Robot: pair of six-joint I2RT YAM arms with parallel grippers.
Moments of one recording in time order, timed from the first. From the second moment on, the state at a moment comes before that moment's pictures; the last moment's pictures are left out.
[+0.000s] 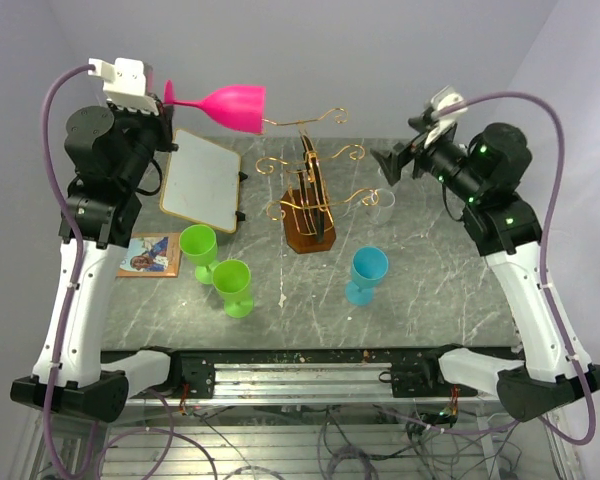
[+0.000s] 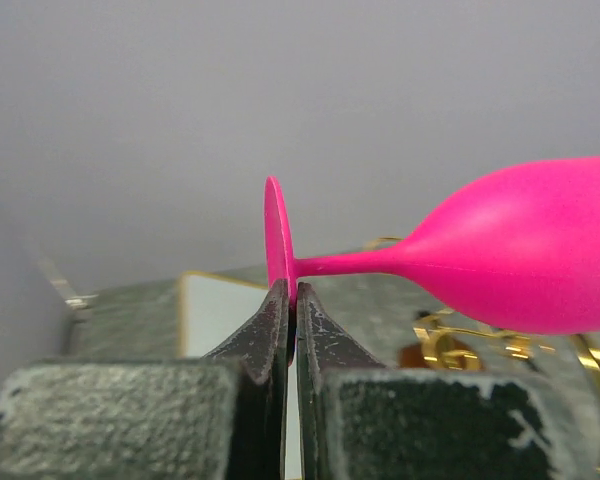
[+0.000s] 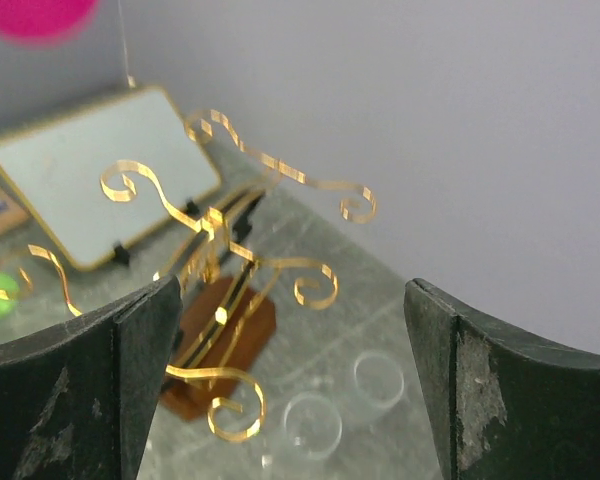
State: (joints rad) left arm -0.17 1.17 1.57 -0.33 0.07 -0.03; right arm 0.31 1.18 1.57 -0.35 -0.35 -0.24
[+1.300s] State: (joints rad) left arm -0.37 1.57 1.46 -0.21 -0.16 1.36; right arm 0.13 0.94 0.93 -0.21 -0.38 -0.34
